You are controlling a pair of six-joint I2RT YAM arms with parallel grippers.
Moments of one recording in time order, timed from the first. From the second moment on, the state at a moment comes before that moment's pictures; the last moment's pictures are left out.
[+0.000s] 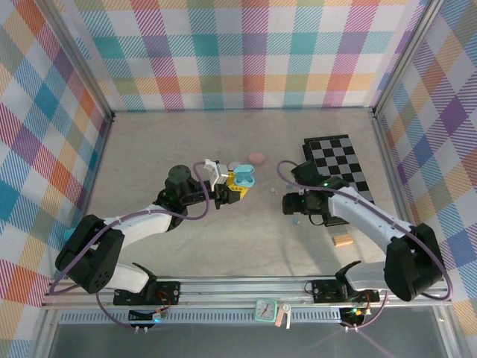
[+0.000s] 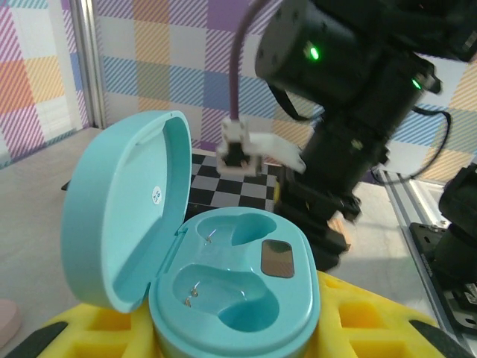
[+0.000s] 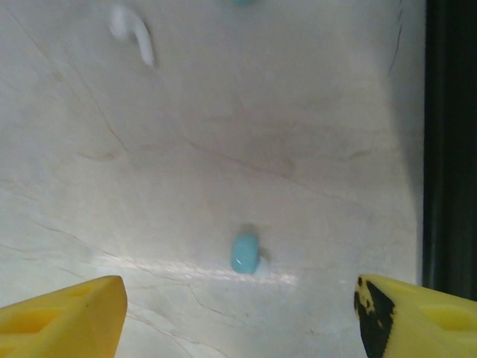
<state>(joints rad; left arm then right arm) -0.52 1.40 0.60 0.75 0.78 -0.03 0.54 1.33 0.88 -0.80 0.10 0.45</state>
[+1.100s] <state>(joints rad) -0.45 1.34 0.57 0.73 0.74 -0.03 0.76 1.72 0.97 -0.87 0.39 0.57</state>
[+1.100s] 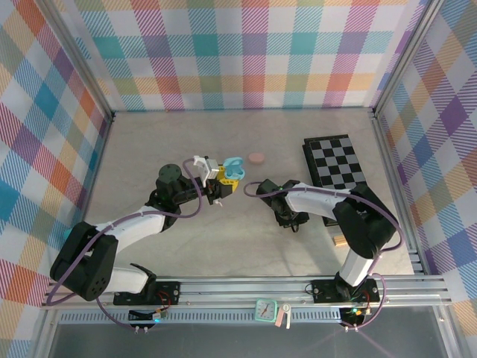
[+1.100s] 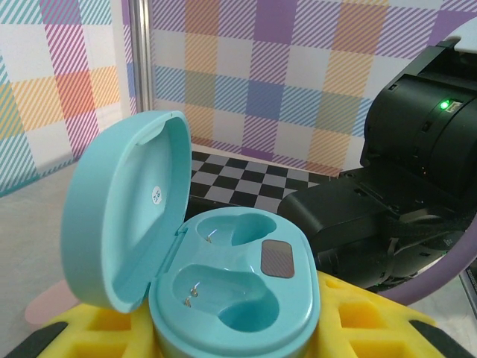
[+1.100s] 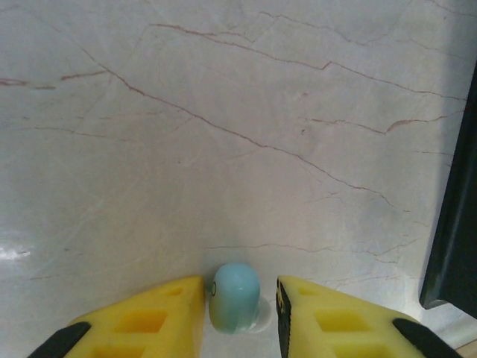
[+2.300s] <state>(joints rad) -0.45 1.33 0.57 0.69 0.71 -0.01 0.44 1.28 0.83 -0.61 -0.27 0.62</state>
